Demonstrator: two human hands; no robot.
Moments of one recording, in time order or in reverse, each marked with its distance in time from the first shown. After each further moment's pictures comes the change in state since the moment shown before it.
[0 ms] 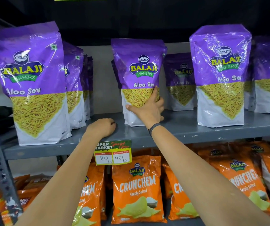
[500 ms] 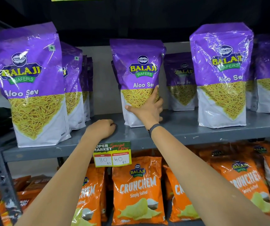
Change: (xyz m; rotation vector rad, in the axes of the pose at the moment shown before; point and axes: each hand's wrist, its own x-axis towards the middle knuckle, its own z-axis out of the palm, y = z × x) left_hand 0.000 0.001 0.001 0.004 0.004 -0.003; right_hand 0.009 0.002 0.005 0.012 -0.008 -0.011
